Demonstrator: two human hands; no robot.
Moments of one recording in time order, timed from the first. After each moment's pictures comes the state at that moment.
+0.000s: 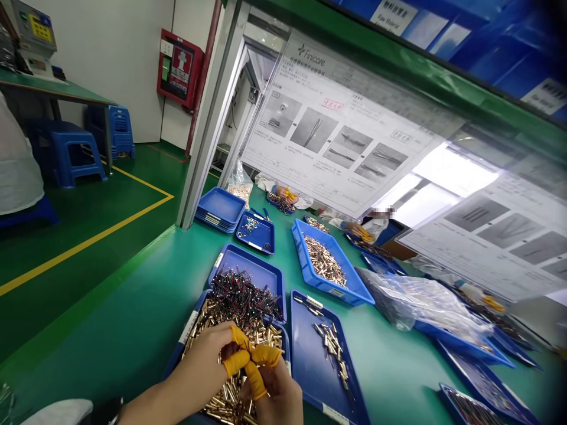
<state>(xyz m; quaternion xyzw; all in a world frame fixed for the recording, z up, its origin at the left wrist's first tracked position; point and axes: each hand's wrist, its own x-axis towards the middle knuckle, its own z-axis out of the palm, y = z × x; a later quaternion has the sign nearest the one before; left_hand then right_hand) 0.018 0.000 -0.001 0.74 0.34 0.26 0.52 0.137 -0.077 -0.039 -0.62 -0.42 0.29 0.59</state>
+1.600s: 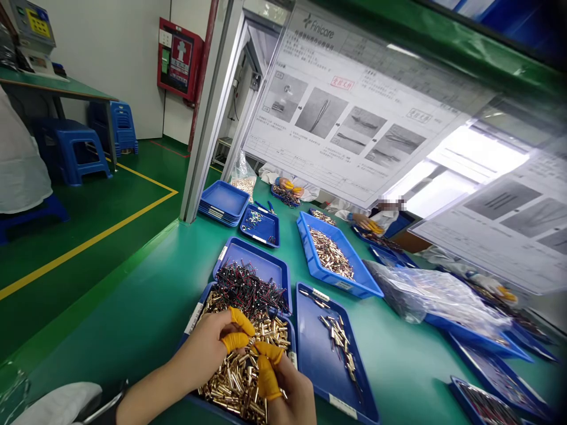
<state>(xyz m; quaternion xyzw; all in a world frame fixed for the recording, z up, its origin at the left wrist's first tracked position) 0.017 0.007 -0.009 0.58 0.29 0.29 0.70 0.143 -0.086 -0.031 -0.70 -0.49 0.23 0.47</state>
